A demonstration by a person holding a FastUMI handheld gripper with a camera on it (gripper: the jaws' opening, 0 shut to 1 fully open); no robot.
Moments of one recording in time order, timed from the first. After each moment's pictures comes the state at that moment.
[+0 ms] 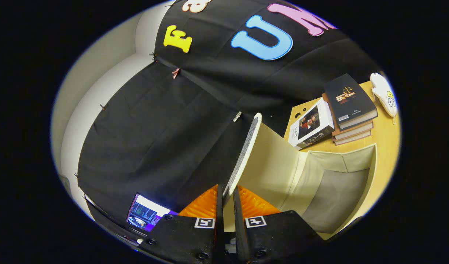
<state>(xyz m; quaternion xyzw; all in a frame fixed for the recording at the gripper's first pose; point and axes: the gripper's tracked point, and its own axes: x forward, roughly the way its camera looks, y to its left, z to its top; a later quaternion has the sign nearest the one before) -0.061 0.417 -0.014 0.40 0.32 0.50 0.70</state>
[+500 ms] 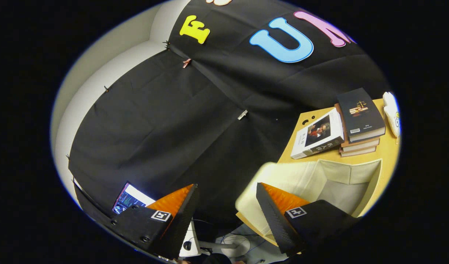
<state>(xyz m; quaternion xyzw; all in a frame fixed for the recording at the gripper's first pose) -0.062 0.425 -0.014 0.36 0.28 0.50 0.73</state>
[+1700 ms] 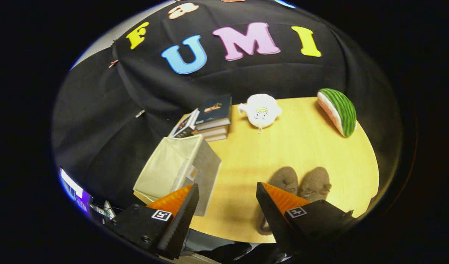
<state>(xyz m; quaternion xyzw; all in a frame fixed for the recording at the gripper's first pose) -0.085 0.090 -0.231 0.21 0.38 0.18 0.88</state>
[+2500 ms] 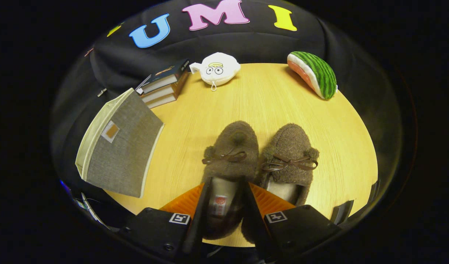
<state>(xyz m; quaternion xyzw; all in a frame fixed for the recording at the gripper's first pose) -0.089 0.057 -0.387 0.15 0.47 0.11 0.86</state>
